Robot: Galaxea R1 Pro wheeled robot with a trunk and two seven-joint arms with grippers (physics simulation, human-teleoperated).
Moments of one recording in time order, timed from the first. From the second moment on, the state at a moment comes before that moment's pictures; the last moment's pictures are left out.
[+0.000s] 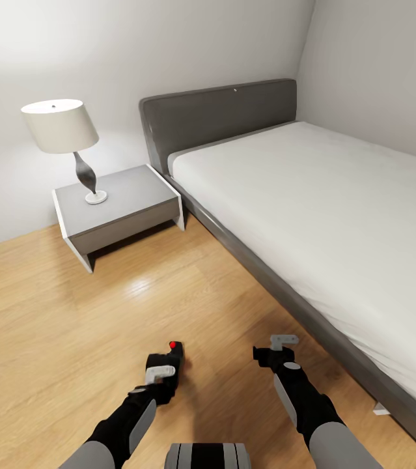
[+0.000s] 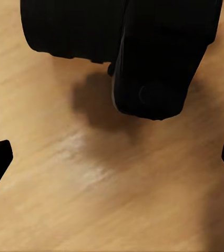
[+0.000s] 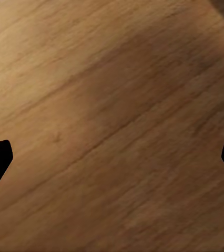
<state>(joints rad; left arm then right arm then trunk) -0.55 -0.12 -0.12 -0.49 0.19 0.27 0.21 -0.58 0.10 -0.06 -0.64 0.10 0.19 -0.09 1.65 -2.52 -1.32</state>
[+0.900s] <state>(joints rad) -0.55 -0.13 -0.11 -0.51 0.20 0.24 0.22 -0.58 0.09 -0.06 -0.64 0.10 0.19 -0.09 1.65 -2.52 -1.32</state>
